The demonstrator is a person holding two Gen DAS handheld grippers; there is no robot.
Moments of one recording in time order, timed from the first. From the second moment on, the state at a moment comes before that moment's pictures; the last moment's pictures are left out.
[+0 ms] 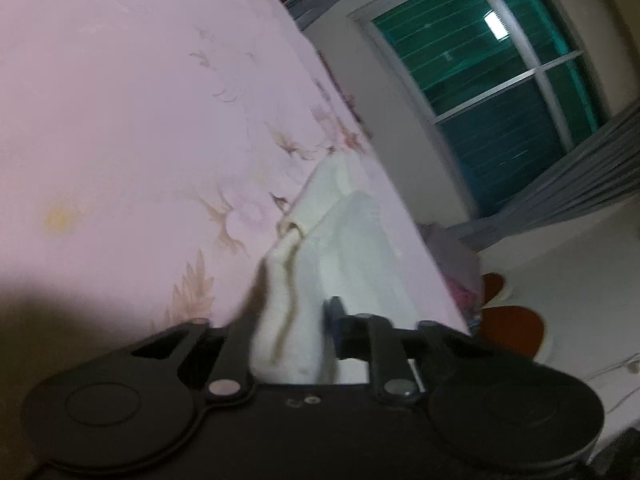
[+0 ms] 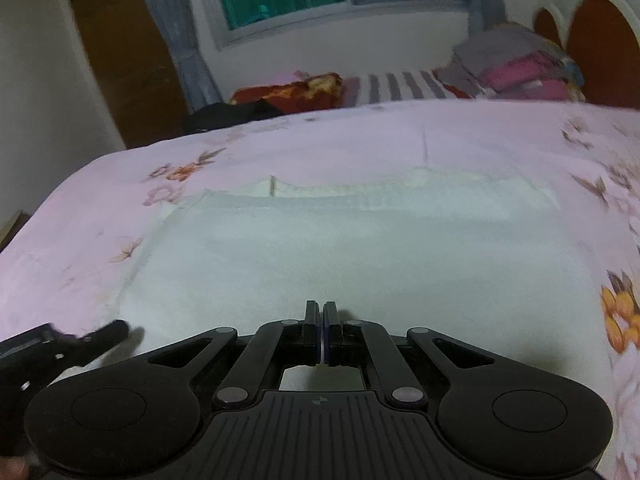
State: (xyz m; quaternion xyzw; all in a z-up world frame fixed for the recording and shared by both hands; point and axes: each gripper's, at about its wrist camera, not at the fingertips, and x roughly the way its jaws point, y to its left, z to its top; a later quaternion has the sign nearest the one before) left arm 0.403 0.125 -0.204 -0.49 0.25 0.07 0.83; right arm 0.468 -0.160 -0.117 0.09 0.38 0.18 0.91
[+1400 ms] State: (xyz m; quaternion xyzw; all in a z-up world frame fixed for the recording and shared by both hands) left arm 0.471 -0.035 -0.108 -0.21 0.37 -0.08 0.90; right arm 0.457 -0.394 -0.094 0.34 0.33 0.18 0.86
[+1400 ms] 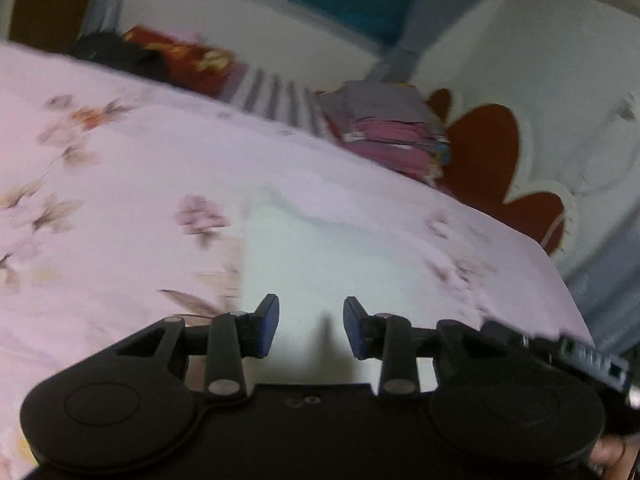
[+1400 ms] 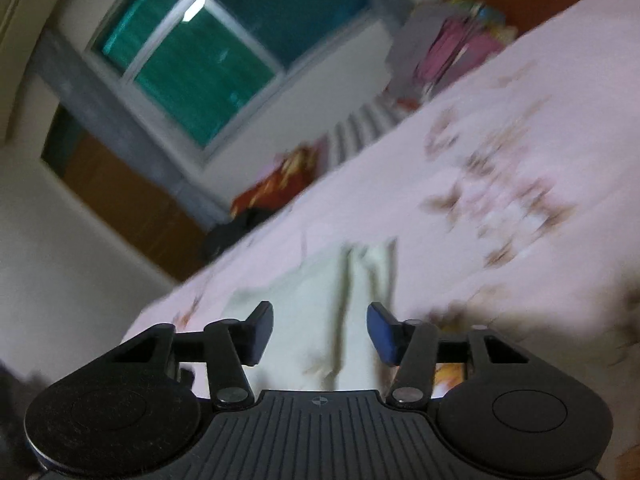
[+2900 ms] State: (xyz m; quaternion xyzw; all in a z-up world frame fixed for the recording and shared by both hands) left arm 0.530 -0.065 -0.109 -0.09 0.35 -0.19 0.91; right arm 0.485 -0.377 -0.103 0.25 0.37 0.16 0.88
